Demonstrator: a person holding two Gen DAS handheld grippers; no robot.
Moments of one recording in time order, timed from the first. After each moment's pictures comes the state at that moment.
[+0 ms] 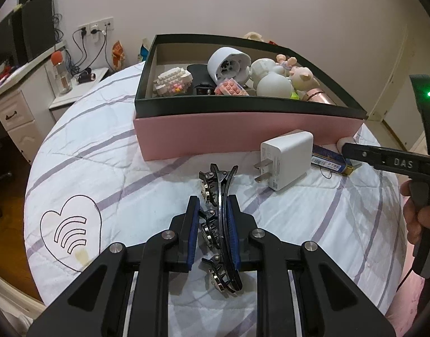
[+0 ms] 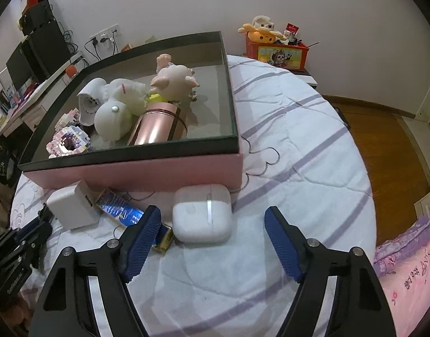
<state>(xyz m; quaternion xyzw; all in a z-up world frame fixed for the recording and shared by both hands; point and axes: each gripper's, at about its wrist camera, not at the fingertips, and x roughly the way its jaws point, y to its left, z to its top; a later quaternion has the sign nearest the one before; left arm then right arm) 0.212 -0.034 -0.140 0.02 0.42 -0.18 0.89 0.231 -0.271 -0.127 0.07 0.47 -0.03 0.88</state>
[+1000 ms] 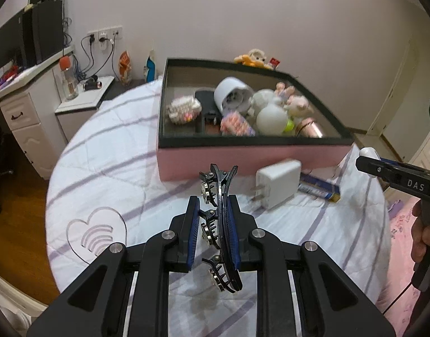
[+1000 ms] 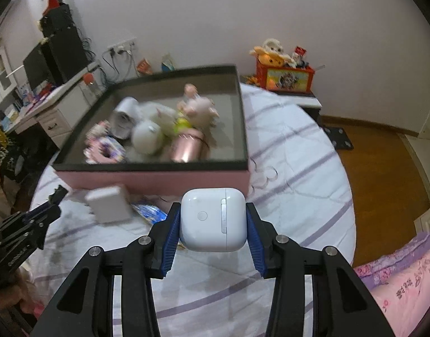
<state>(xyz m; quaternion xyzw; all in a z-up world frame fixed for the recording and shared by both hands) 0.203 -0.016 -0.101 -0.01 0.40 -0.17 0.90 0.194 -0.258 -0.076 0.05 0.42 0.00 0.90</state>
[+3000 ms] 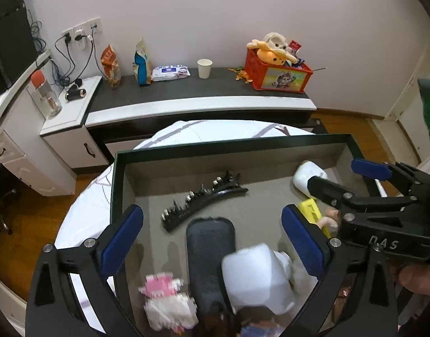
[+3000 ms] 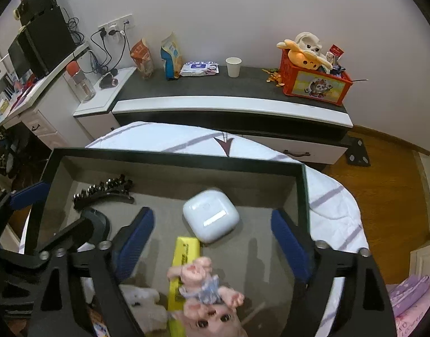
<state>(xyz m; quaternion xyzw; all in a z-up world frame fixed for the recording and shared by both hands) 0.448 -0.093 -0.079 0.03 0.47 -0.15 0.87 0.448 -0.249 -0.084 0.03 0.50 0.01 0.86</state>
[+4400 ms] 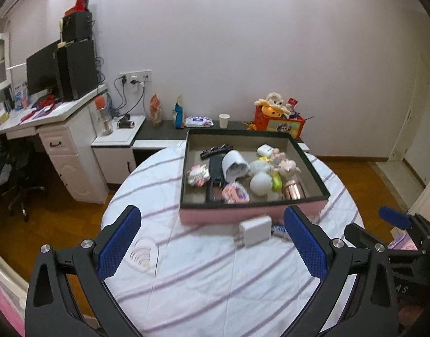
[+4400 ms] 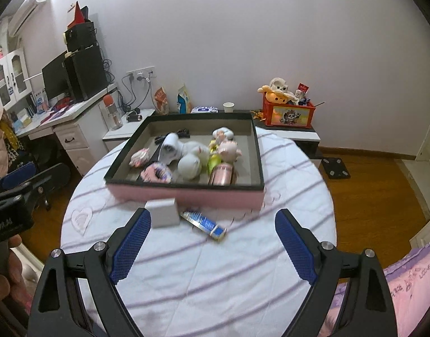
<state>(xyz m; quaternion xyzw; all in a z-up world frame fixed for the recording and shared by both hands) 0.148 -0.026 0.006 0.00 0.32 -0.09 0.94 0.130 -0.217 -0.017 0.03 0.36 0.00 0.93</state>
